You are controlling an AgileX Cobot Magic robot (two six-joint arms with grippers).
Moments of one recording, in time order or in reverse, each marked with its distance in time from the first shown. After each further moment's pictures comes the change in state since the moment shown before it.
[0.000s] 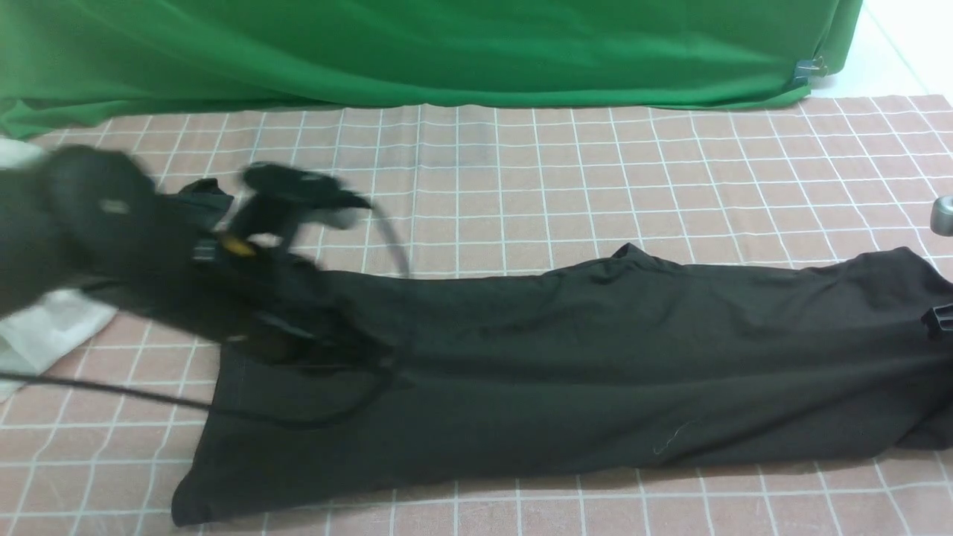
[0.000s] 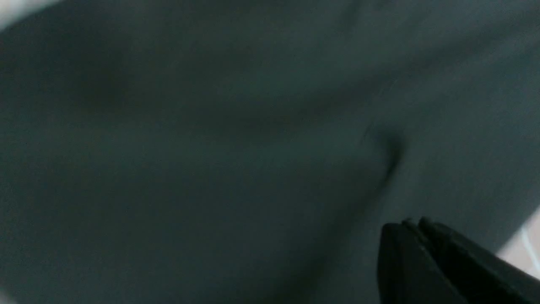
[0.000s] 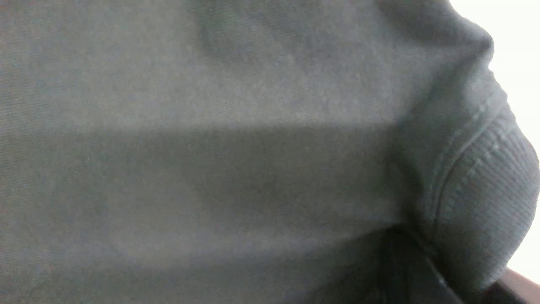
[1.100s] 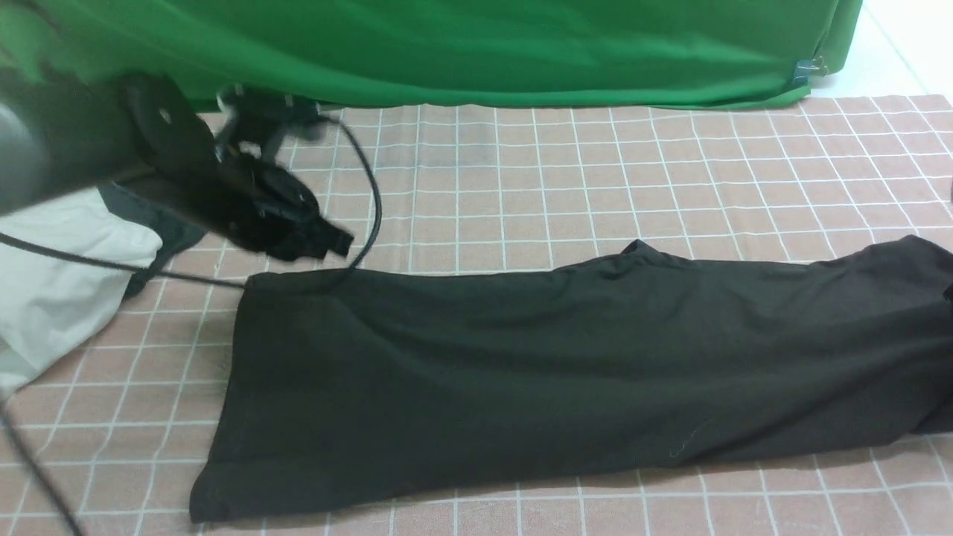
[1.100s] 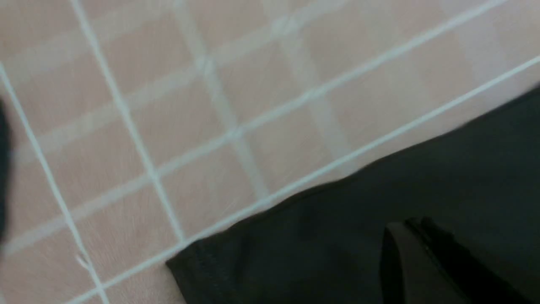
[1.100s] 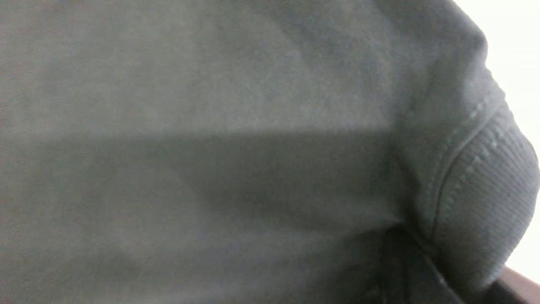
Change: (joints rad) right arm -0.021 -0.068 -0.074 0.020 0.110 -0.054; left arm 0.194 0.181 -0.264 0.118 -0.028 0.008
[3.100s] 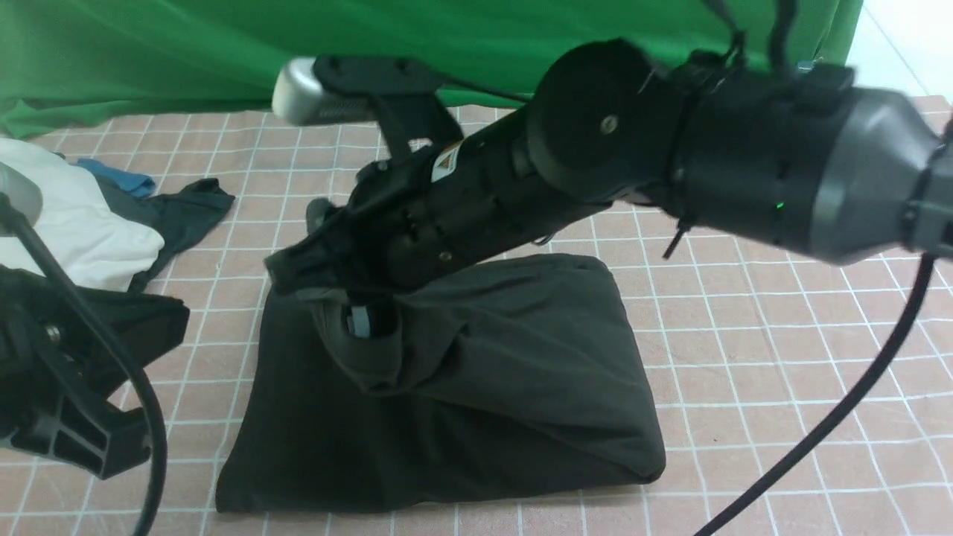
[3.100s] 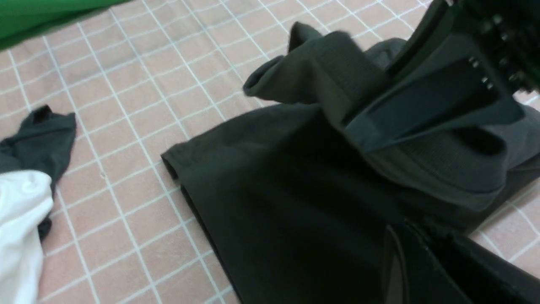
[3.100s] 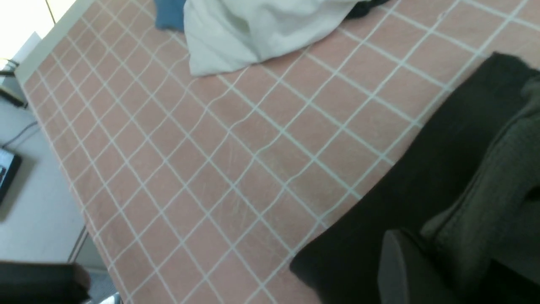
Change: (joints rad) right arm 1.049 0.238 -0.495 0.703 -0.245 -0.052; left arm -0.075 -0.970 0.428 0.058 0.205 -0.132
